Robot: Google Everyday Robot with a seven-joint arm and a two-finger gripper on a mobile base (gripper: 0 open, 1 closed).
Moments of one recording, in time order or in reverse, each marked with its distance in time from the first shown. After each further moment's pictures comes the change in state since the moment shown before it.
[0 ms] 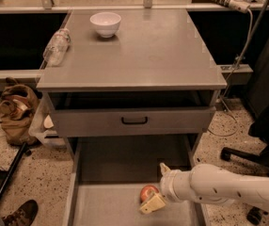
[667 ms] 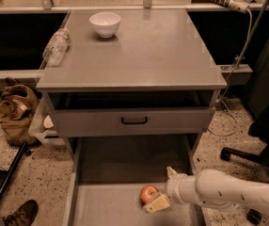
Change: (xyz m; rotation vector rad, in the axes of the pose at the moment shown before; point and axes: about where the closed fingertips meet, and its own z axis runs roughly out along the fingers) arm 0.036 -0.021 0.016 0.033 -0.021 0.095
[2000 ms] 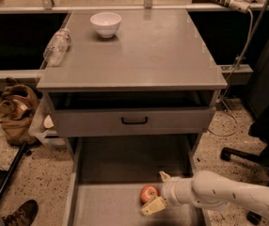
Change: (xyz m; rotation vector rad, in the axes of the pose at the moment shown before) arm 0.016 0.005 0.044 -0.109 -0.052 0.017
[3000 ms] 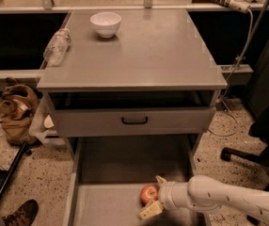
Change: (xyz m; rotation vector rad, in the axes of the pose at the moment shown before) arm 0.020 0.004 0.032 -0.040 -0.020 -0.006
